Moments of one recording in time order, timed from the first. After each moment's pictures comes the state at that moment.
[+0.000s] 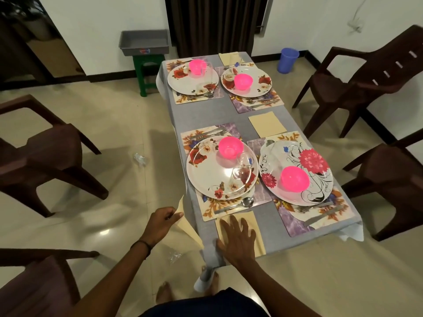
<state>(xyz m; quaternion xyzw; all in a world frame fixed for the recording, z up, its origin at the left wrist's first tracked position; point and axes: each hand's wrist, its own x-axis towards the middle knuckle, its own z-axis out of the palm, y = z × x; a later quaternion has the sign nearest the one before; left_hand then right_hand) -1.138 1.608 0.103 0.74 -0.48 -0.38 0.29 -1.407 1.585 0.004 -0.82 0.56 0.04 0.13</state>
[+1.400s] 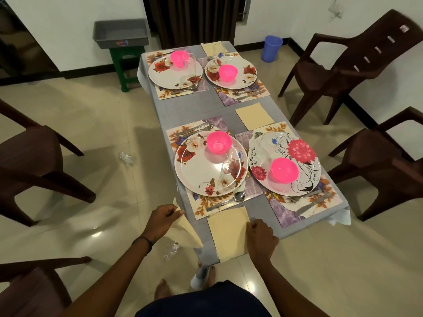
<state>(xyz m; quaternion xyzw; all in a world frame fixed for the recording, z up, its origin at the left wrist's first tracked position) -1.153 1.581 0.088 0.73 -0.47 -0.43 0.25 -1.463 1.567 0.012 -0.59 0.79 -0.08 0.16</state>
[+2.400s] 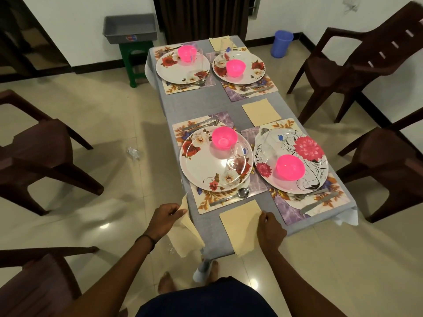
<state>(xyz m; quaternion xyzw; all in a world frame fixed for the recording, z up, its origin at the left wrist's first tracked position) -1.159 1.595 0.088 0.74 -0.47 -0.42 0.25 -1.482 1.544 0.010 -0.53 0.81 -0.12 0.21</state>
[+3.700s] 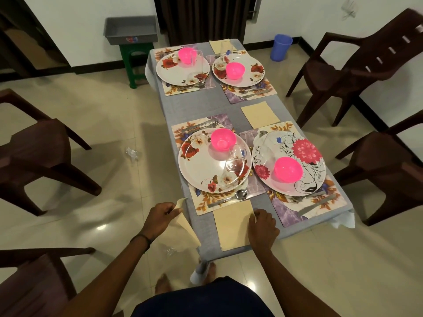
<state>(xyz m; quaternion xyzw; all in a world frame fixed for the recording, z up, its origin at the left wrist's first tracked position) -1.151 1.594 0.089 0.73 -0.49 -0.39 0.27 -1.464 1.546 0.013 -0.60 0.78 -0.10 0.15</state>
